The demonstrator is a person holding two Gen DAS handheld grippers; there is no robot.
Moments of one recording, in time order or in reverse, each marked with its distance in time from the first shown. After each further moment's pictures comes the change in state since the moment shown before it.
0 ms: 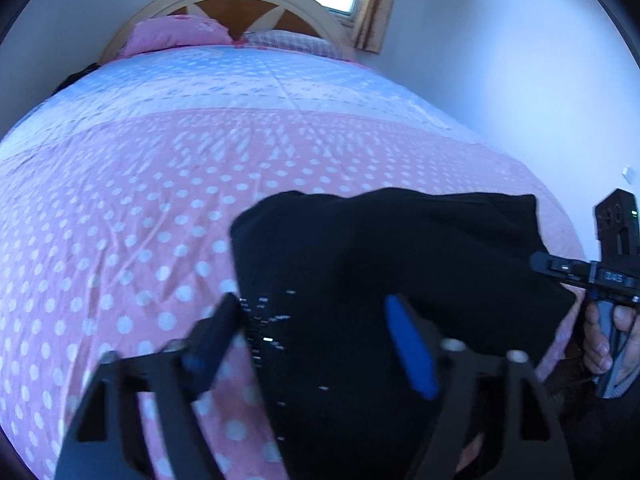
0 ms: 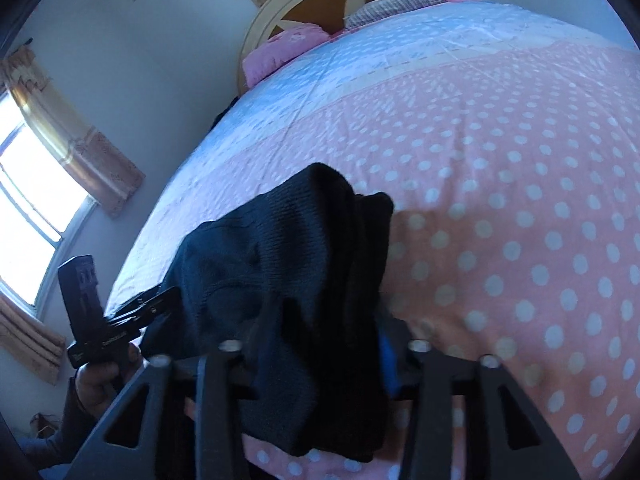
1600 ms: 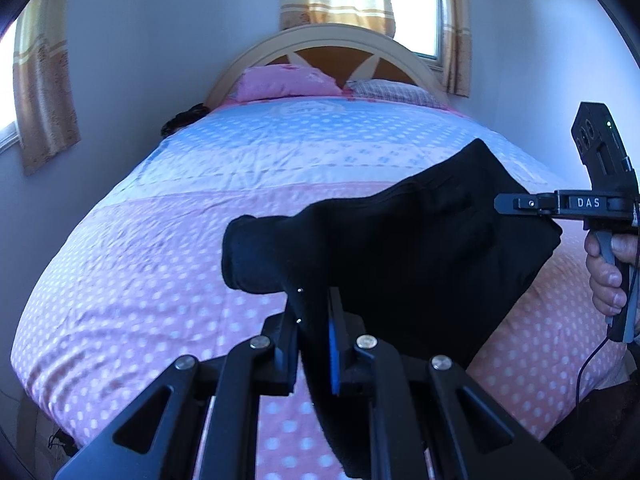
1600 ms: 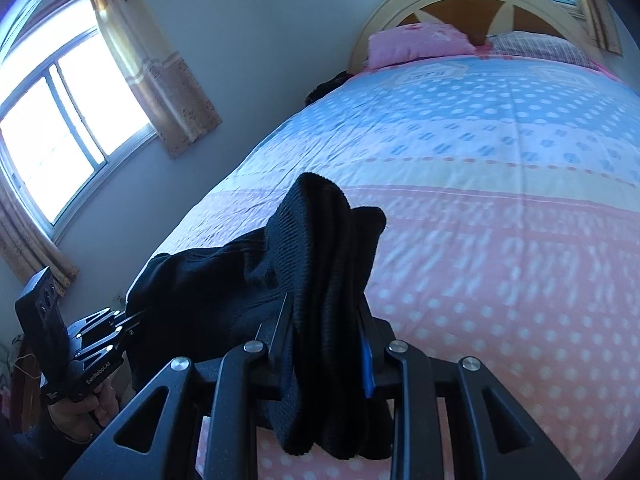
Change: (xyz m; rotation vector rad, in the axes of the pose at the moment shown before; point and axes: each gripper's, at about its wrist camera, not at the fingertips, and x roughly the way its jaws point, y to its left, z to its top) left arm -0.124 0.128 0.008 -0.045 -0.166 0.390; right arm 0.156 0.227 0.096 -0.353 0.069 0.164
